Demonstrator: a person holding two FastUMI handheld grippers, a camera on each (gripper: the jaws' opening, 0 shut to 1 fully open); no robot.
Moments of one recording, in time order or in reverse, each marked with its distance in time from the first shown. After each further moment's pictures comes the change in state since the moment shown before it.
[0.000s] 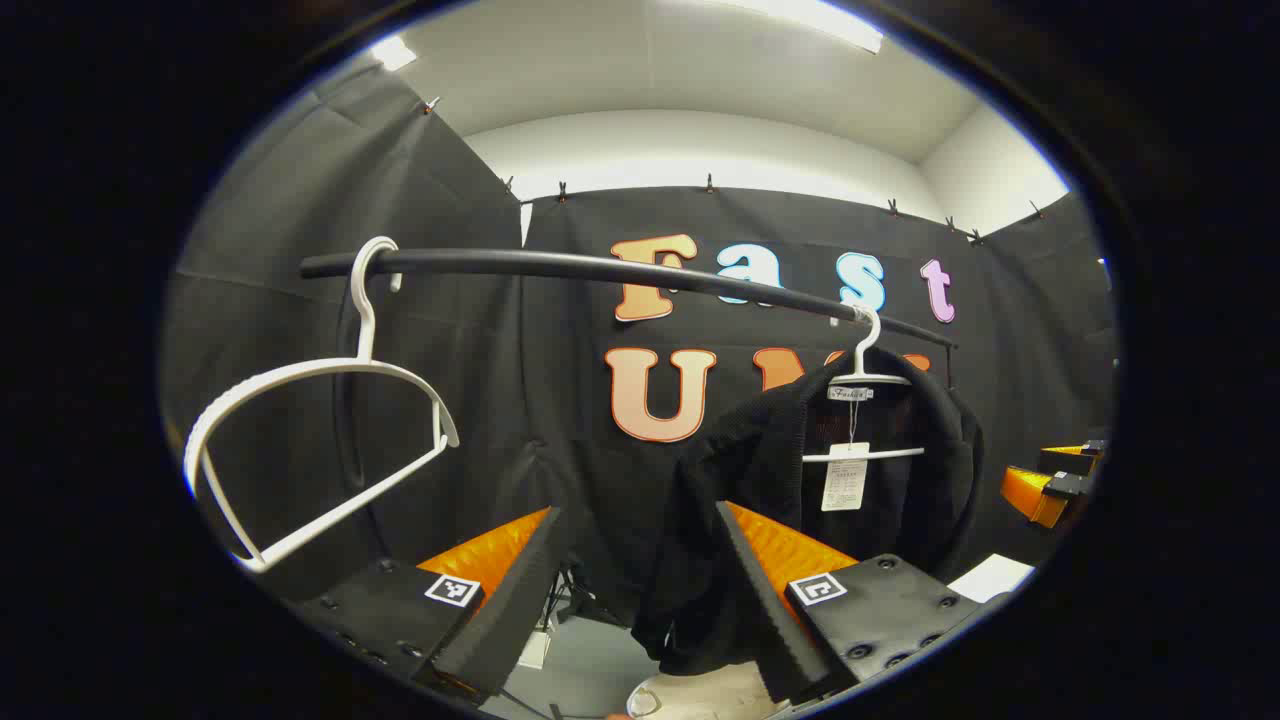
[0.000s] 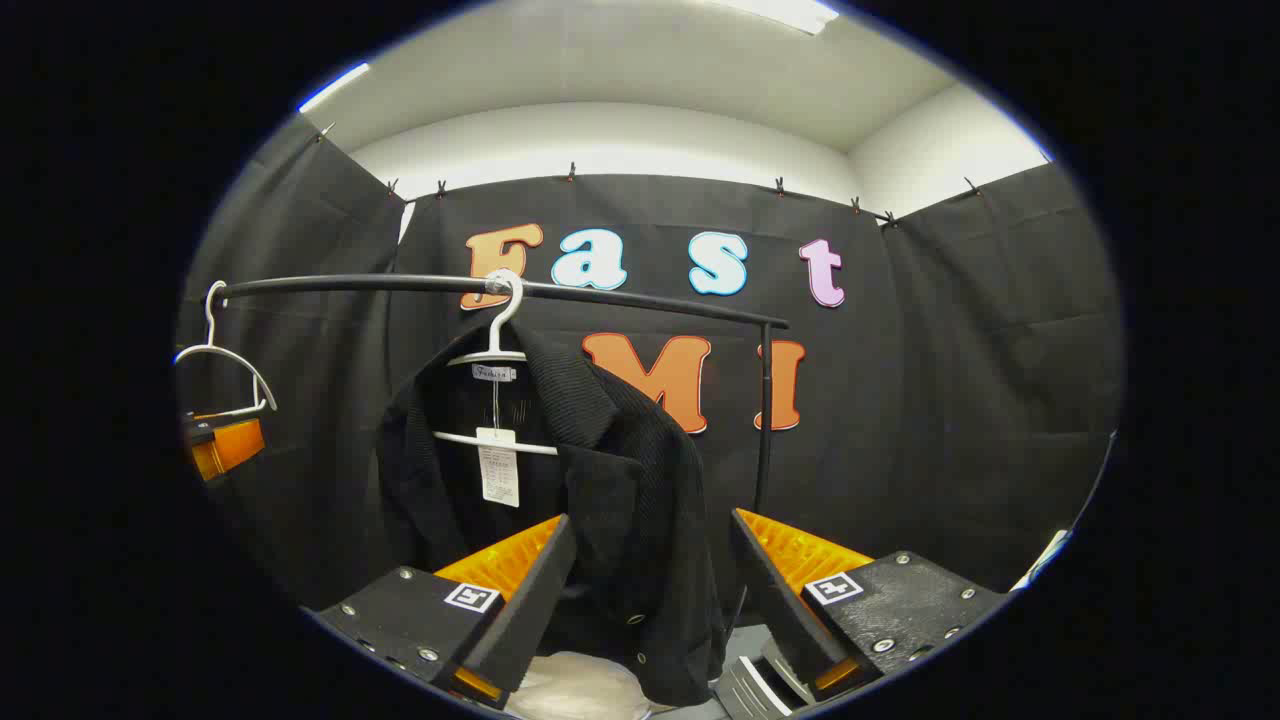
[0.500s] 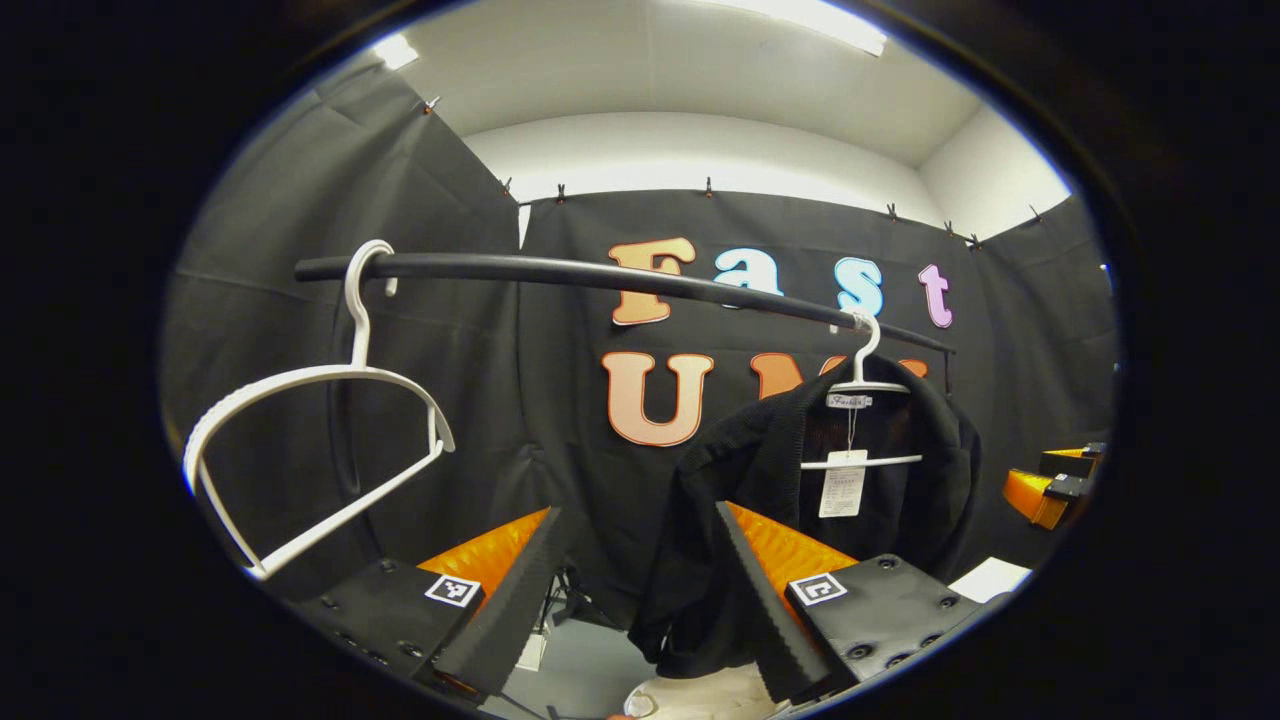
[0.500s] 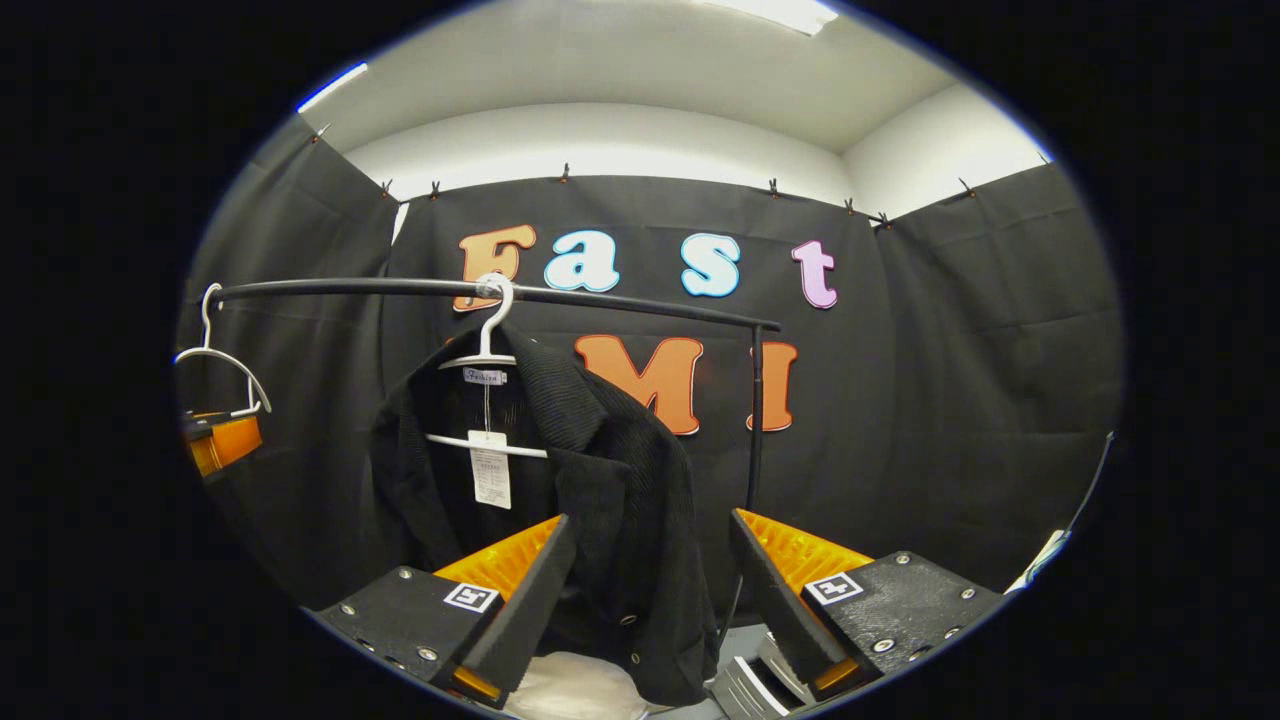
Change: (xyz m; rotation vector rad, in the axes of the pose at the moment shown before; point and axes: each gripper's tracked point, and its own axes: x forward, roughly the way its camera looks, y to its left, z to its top) left arm 0.006 -0.003 0.002 -0.012 -0.001 -0.017; right arm -0.002 -0.008 0.002 0.001 0.000 -0.022
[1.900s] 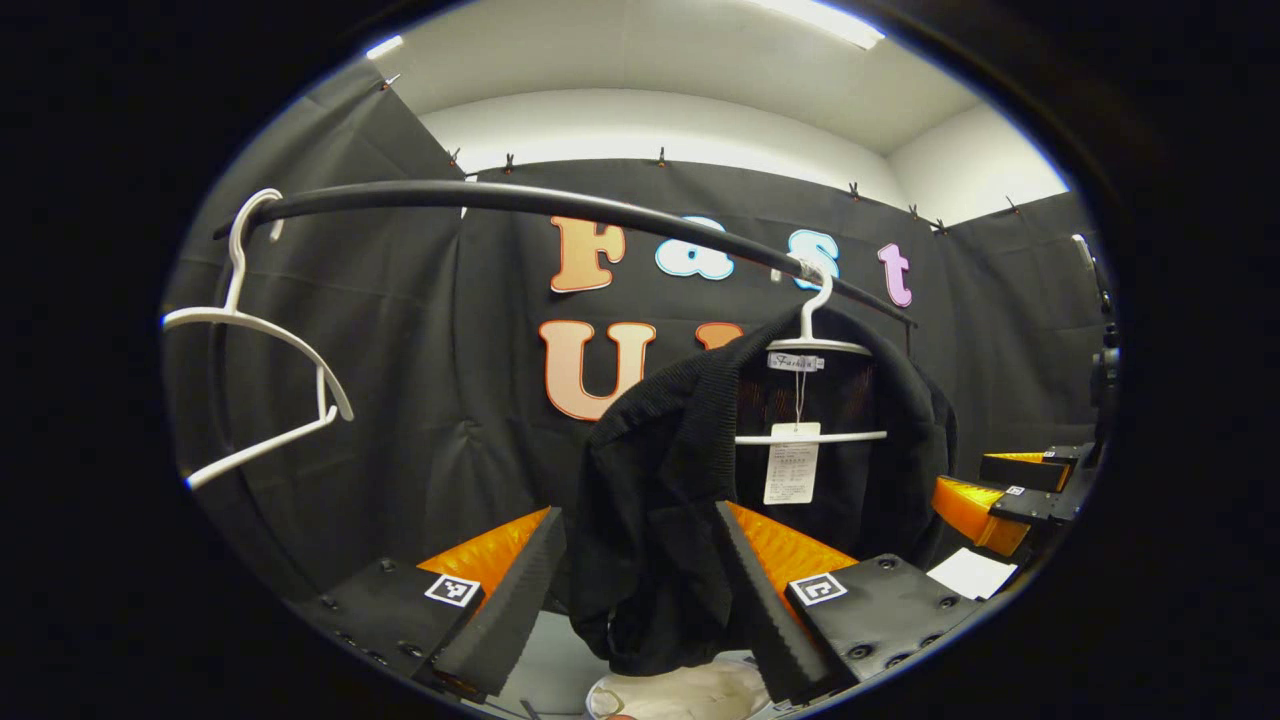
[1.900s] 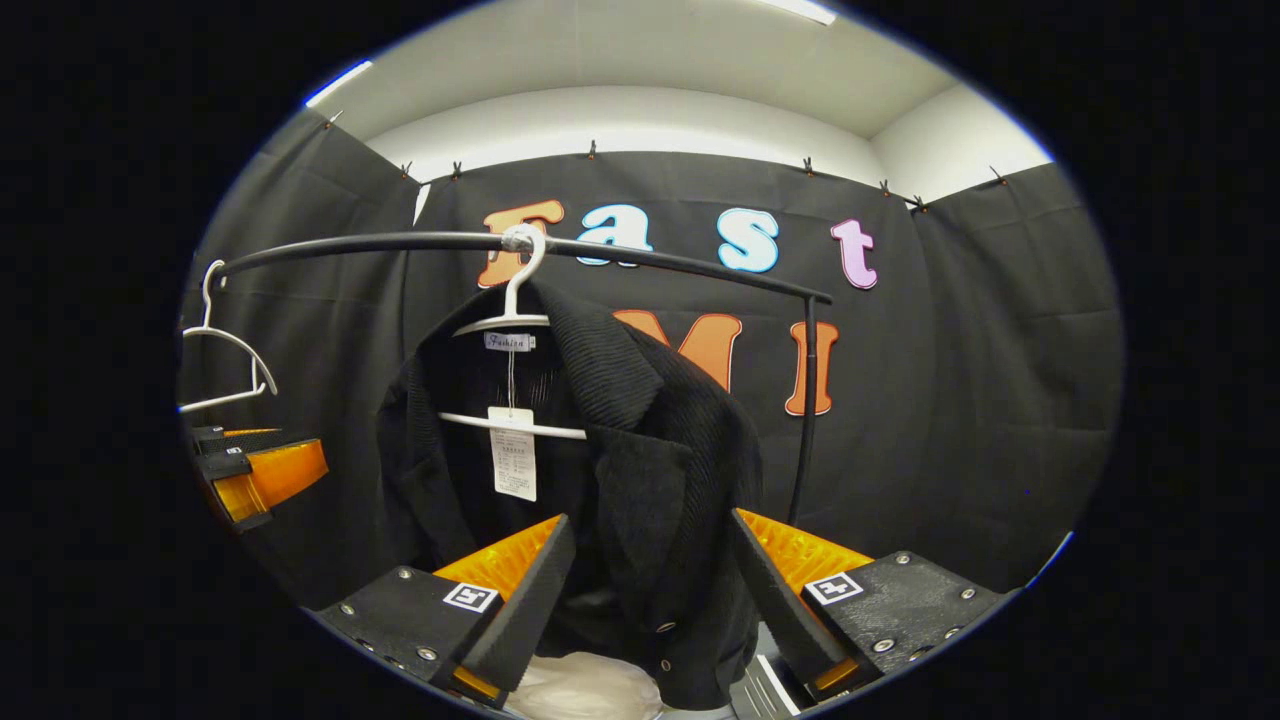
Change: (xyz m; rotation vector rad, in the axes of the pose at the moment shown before) left arm 0.047 -0.072 -0.045 -0.005 0.069 -0.141; right arm 0.054 0.039 -0.035 -0.004 0.062 0.087
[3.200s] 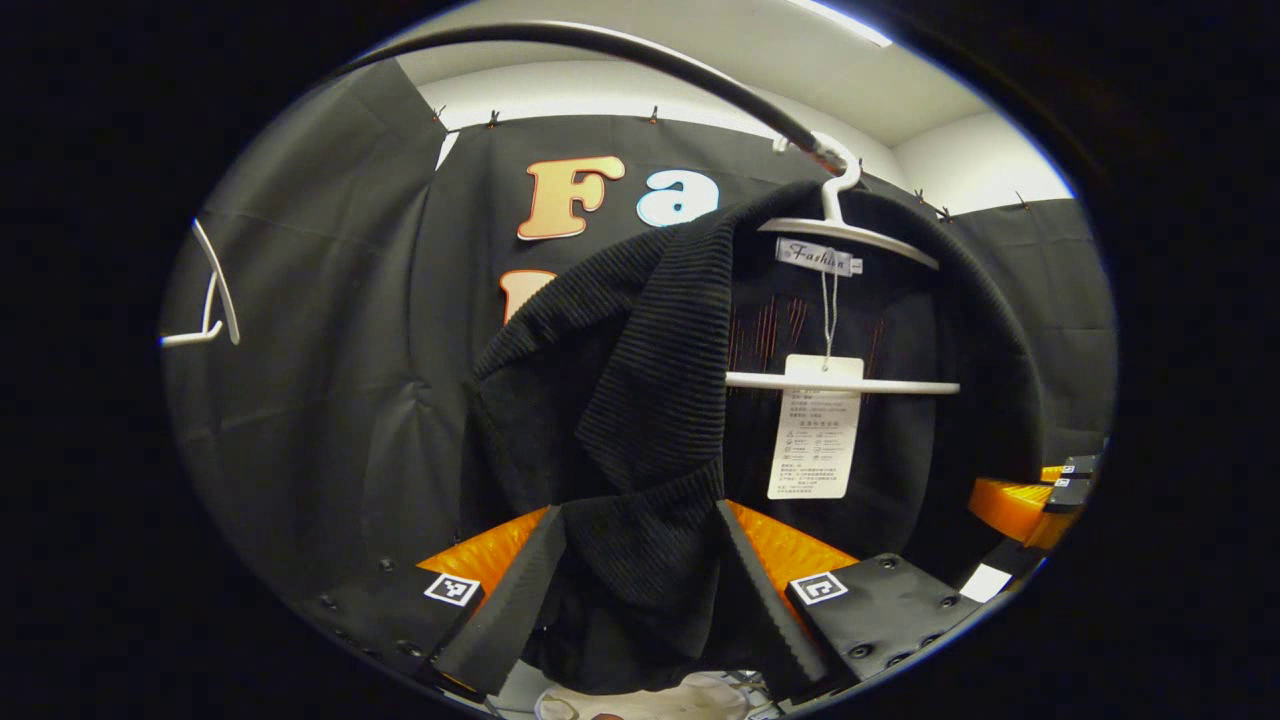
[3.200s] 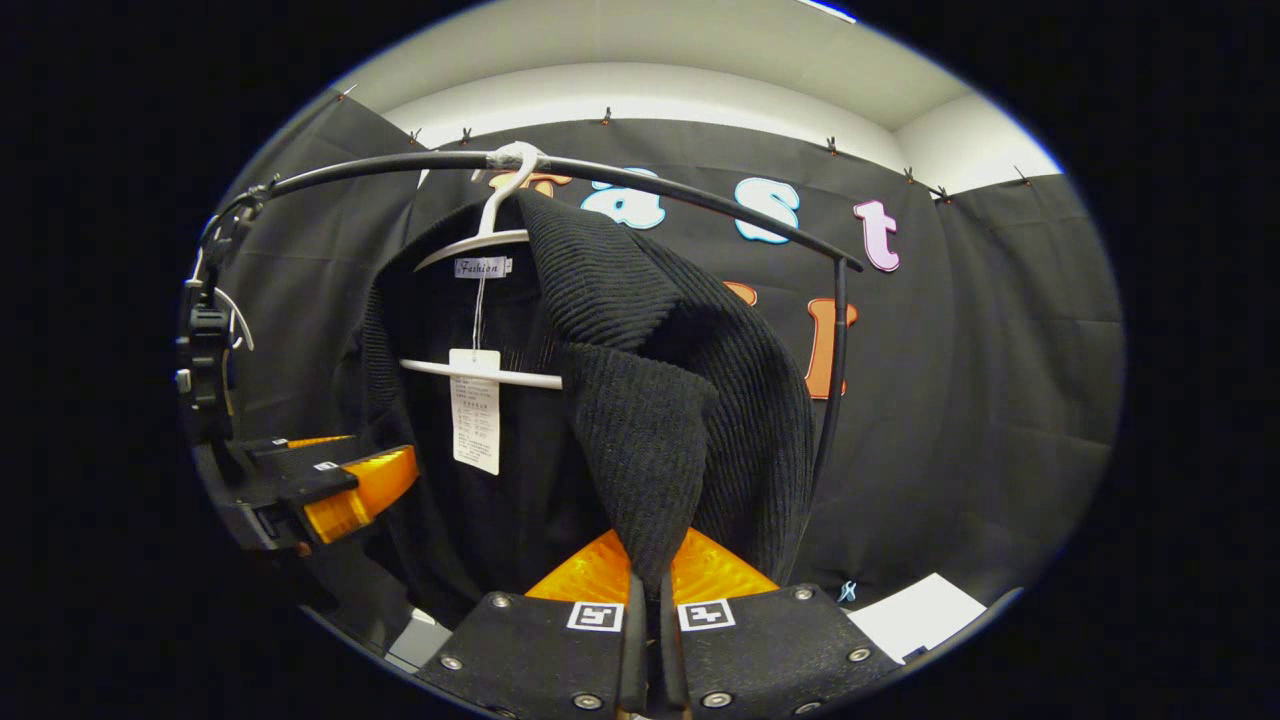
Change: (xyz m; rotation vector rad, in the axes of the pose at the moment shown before) left arm 0.116 -0.041 -0.079 -0.059 0.053 -0.035; right arm 0.056 -0.004 -0.040 -0.053 0.068 0.018
